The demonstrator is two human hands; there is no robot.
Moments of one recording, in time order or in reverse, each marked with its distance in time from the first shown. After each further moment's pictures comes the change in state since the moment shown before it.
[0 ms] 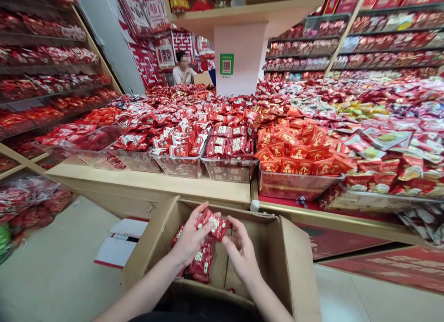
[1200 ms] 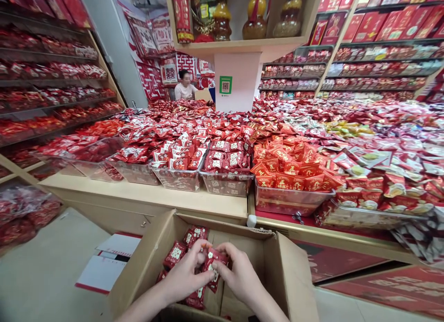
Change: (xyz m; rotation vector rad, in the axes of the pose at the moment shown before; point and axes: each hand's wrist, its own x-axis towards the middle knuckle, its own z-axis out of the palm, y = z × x) left_hand -0.019 -0.010 -0.027 0.585 -0.260 -0.028; right_hand 0.012 -0.021 -0.012 -0.314 -0.360 0.153
